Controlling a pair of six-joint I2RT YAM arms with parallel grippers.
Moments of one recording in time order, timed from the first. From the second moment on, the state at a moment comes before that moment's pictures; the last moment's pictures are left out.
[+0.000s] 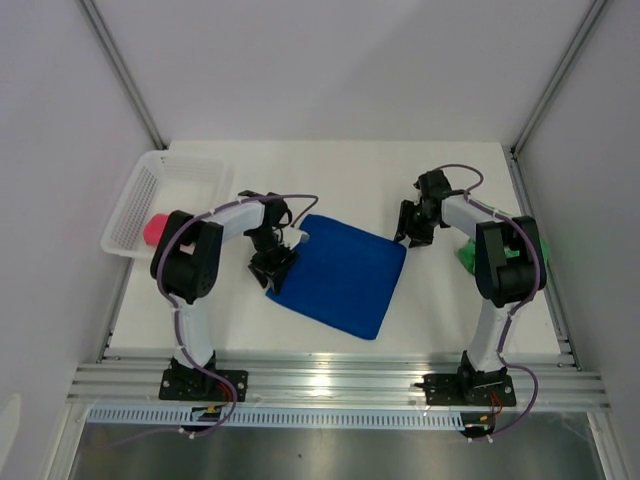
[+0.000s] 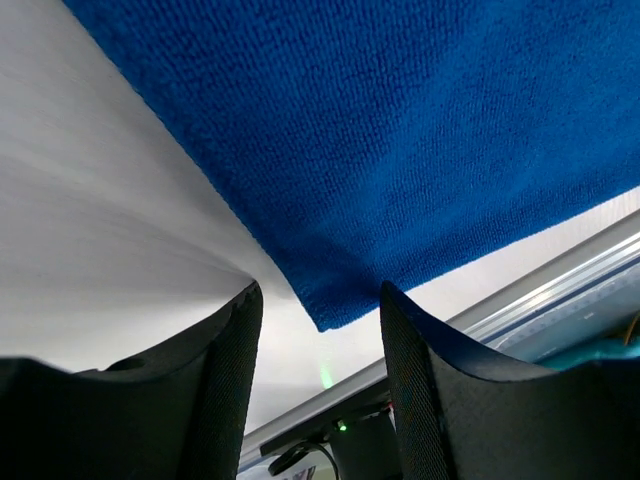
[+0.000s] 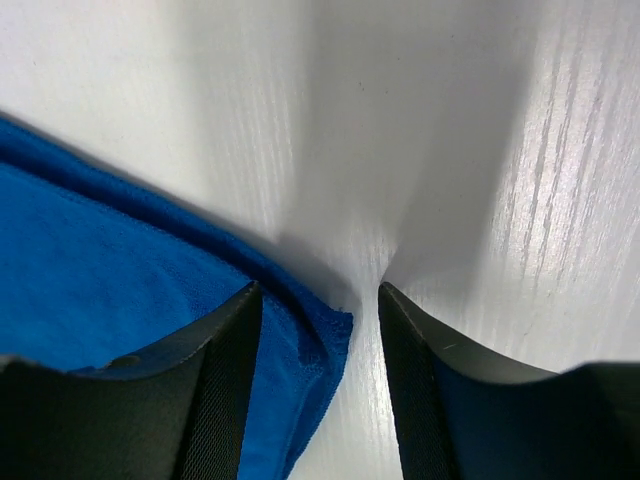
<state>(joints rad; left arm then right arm) -0.38 1.98 1.33 -1.08 0.30 0.30 0.19 1.93 1.30 -0.52 -0.21 0.35</state>
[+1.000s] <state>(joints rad) -0.36 2.01 1.50 -1.11 0.20 0.36 0.19 1.63 0.85 -0.38 -0.31 0.48</state>
